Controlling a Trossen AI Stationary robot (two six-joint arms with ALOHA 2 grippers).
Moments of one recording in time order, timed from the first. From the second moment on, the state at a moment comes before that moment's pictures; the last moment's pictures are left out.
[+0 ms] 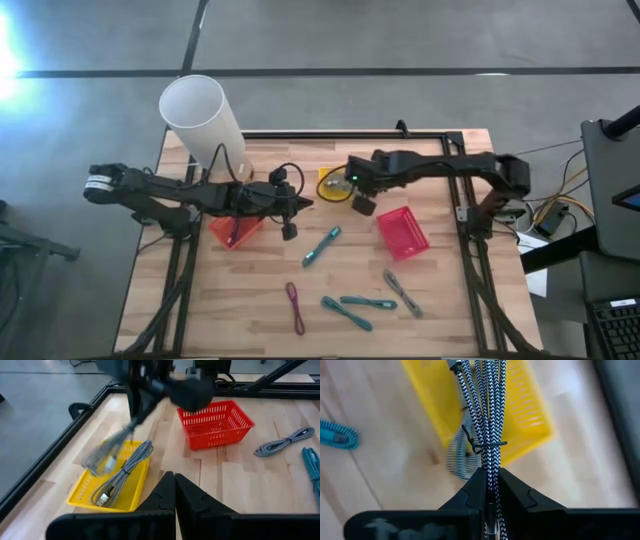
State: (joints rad) left arm -0.05 1.26 0.83 0.02 -0.27 -0.05; right arm -0.18 1.67 1.31 -0.89 0.27 0.20
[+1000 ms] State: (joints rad) left arm -0.05 1.26 0.83 0.01 -0.27 -0.05; right arm -0.26 1.94 1.45 -0.92 0.13 0.02
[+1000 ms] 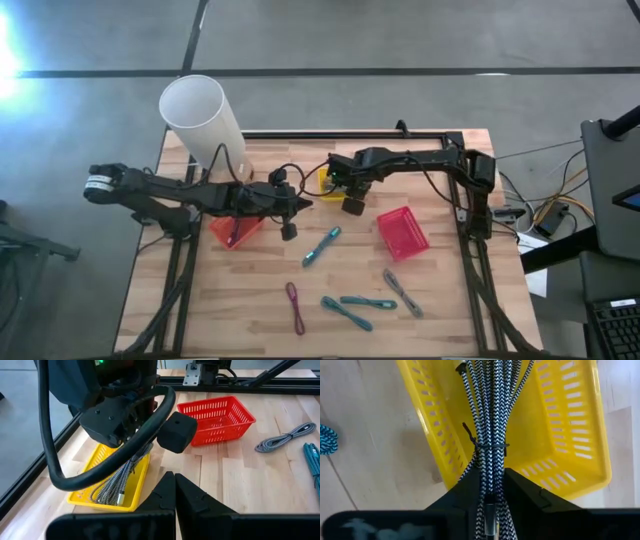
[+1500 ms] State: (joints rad) left arm -0.05 1.26 0.80 0.01 -0.27 -0.05; right arm -0.17 1.76 1.50 -1.02 0.13 0.11
